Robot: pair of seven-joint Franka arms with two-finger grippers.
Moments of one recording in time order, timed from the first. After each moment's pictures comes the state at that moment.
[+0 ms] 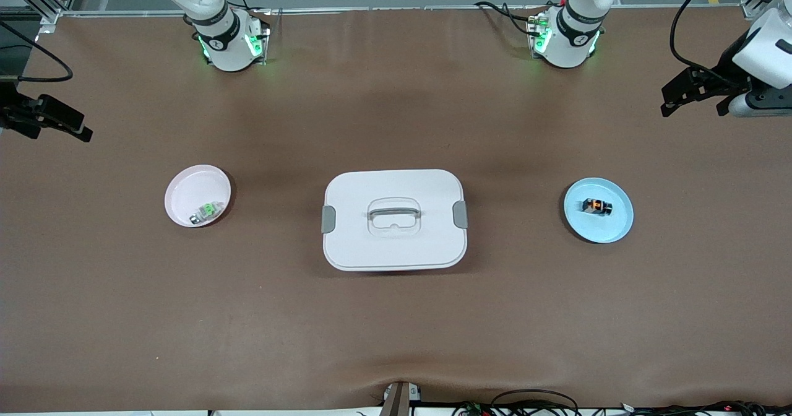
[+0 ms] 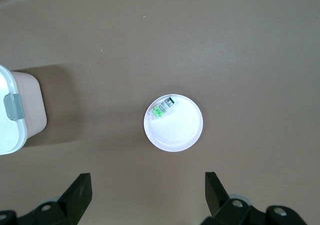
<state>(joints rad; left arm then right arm) -0.05 -0.16 -0.03 -1.76 0.00 1.61 -0.07 0.01 0.00 -0.06 -1.53 0.05 1.52 0.05</state>
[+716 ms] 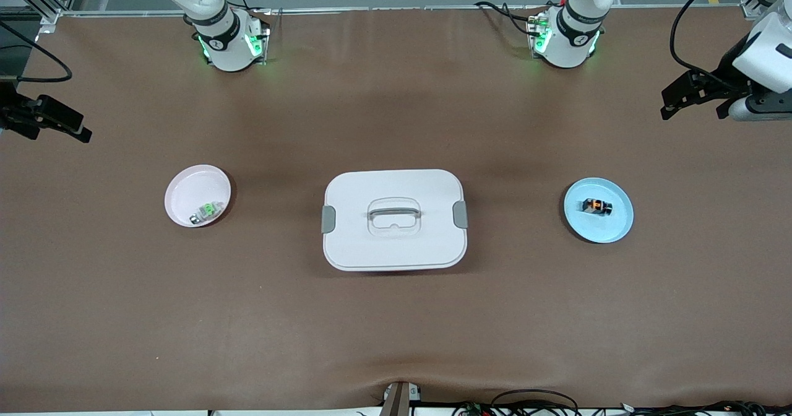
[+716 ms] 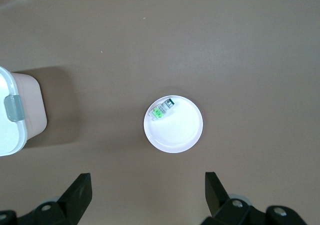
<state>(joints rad) -0.05 -0.14 -0.03 -1.74 0.00 1.61 -0.07 0.01 0.00 -0.06 -1.53 0.05 1.52 0.05</state>
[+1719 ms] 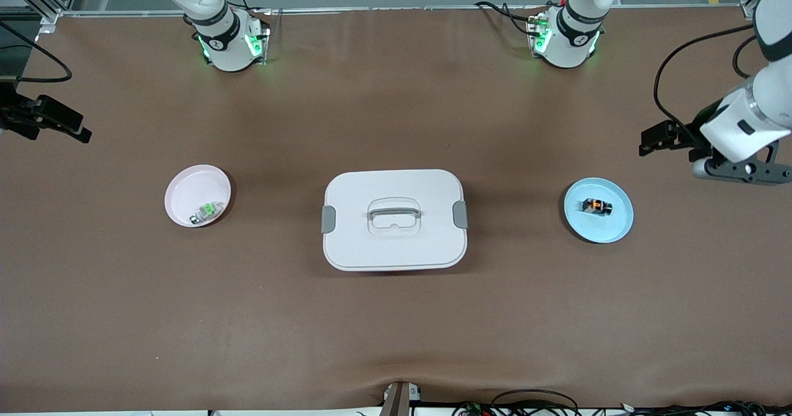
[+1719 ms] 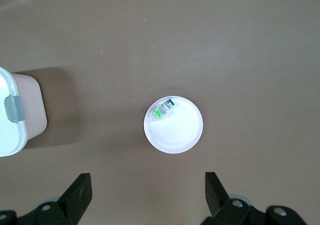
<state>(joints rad) -0.02 0.08 -0.02 -1.68 -0.06 1.66 0.09 0.01 0.00 -0.06 -1.53 0.05 1.53 0.05</state>
